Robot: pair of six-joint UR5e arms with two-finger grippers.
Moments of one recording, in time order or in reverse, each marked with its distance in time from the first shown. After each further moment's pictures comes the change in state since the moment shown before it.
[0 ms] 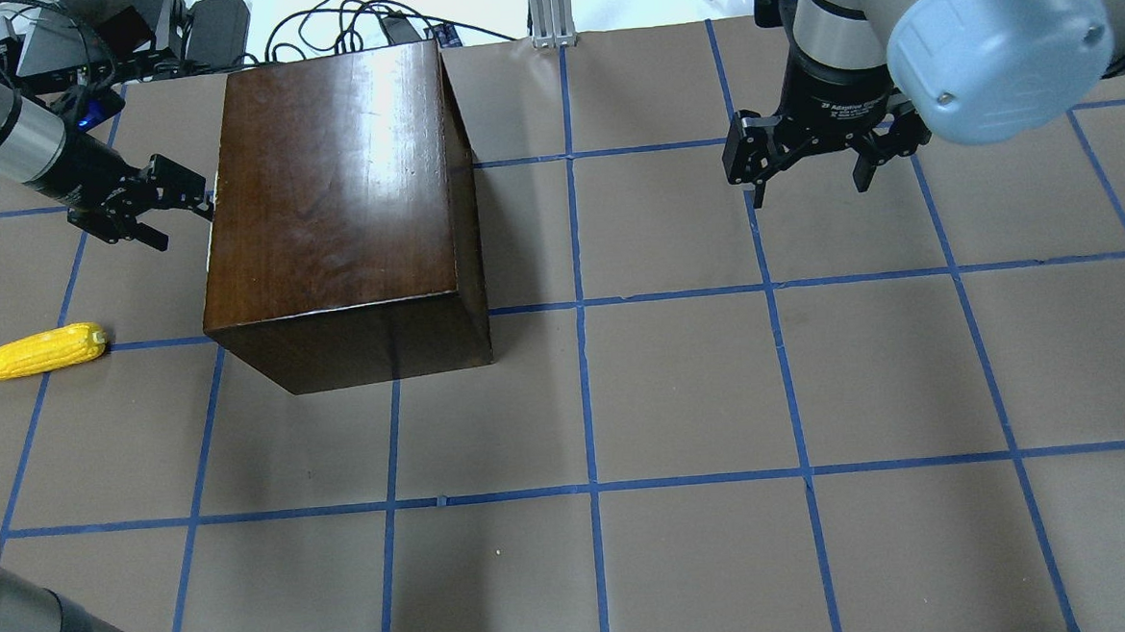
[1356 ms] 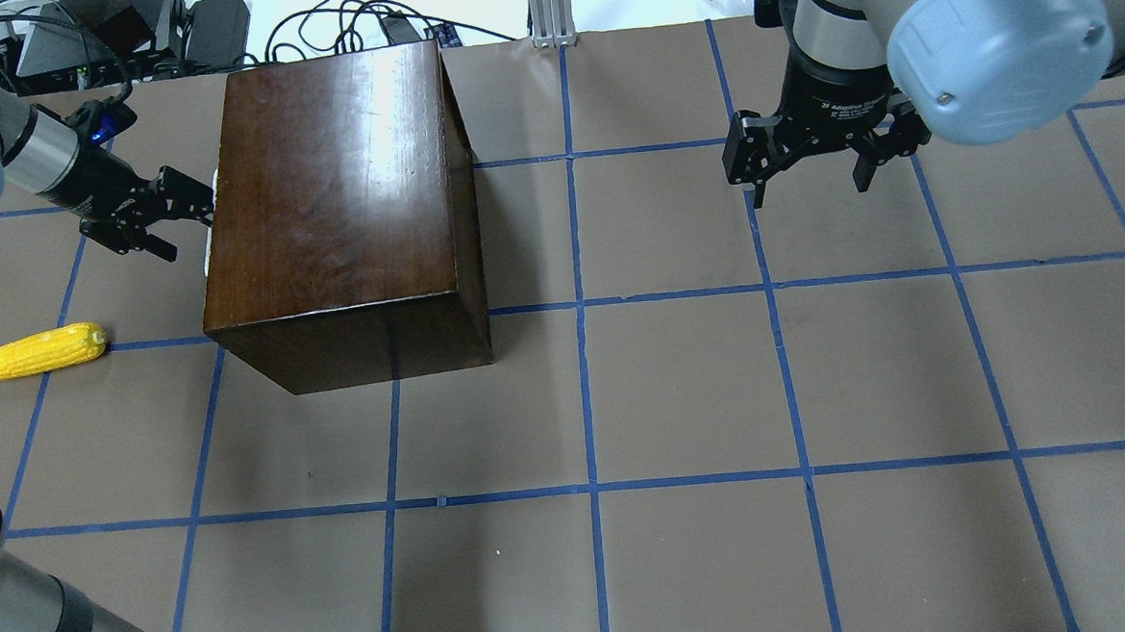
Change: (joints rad) left arm 0.005 -0.026 0.003 -0.003 0.021 0.003; right arm 0.000 0.000 0.000 0.001 0.000 0.000
